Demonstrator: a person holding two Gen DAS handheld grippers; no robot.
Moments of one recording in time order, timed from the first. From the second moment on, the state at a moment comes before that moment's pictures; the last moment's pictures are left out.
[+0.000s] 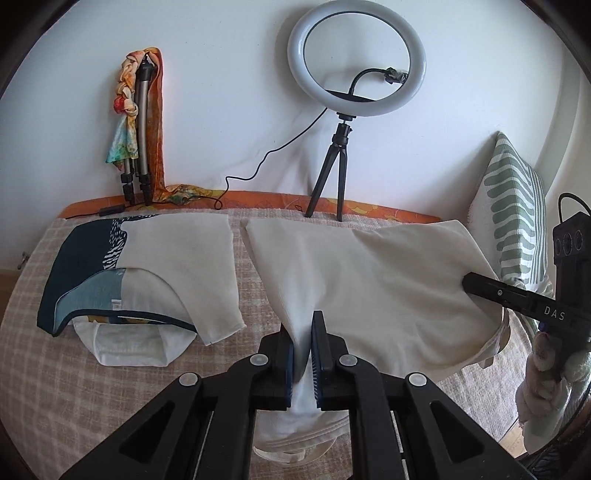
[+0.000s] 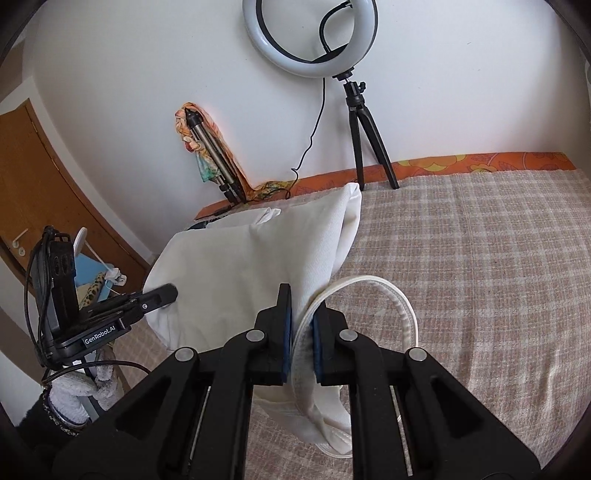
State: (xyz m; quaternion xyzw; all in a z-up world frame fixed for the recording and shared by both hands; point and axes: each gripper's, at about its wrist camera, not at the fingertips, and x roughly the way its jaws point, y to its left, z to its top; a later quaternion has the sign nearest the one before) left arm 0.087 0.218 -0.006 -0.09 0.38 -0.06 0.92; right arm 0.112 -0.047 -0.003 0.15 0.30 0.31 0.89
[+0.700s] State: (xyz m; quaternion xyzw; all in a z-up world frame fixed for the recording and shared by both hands) left arm 0.124 0.396 -0.009 -0.06 0.37 0.06 0.92; right arm 0.175 0.172 0.024 0.05 0.29 0.33 0.90
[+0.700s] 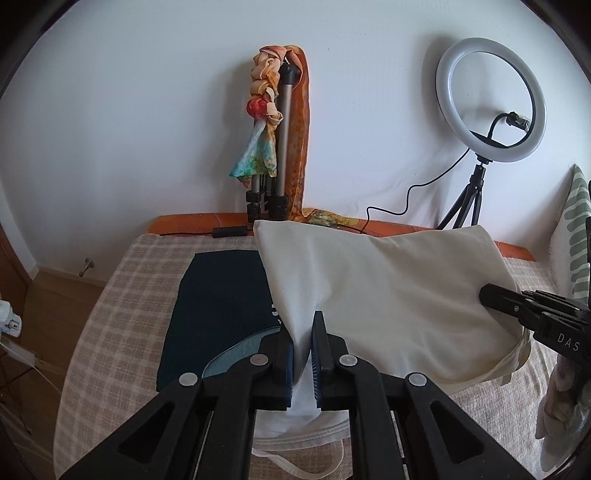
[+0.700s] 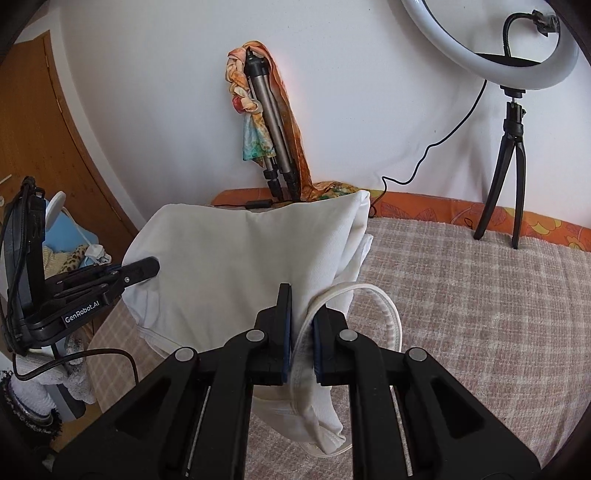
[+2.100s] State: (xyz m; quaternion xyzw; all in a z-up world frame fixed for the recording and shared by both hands) left arm 0.119 0.416 -0.020 -0.06 0.38 0.14 0.91; right arm 0.176 0.210 0.018 -0.01 0.32 0.30 0.90
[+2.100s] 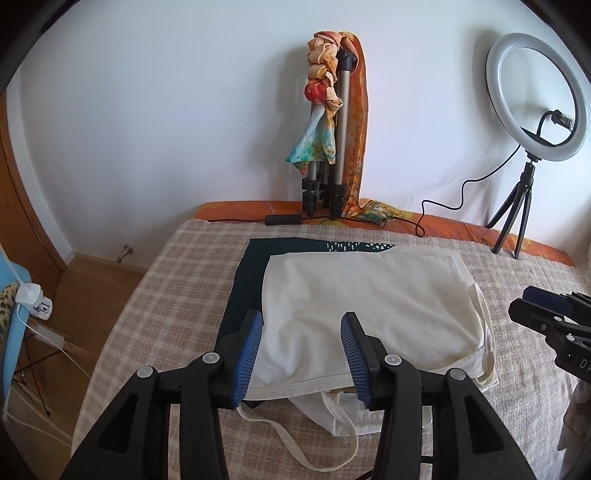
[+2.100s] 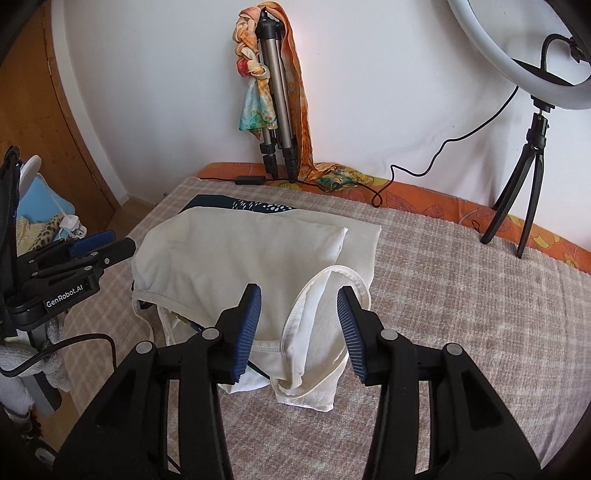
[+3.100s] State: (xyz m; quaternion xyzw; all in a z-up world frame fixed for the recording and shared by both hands) left arm -0.044 0.238 0.045 -0.05 0.28 0.12 0.95; right arm 0.022 0.031 0.023 0.01 0.24 0.32 0.92
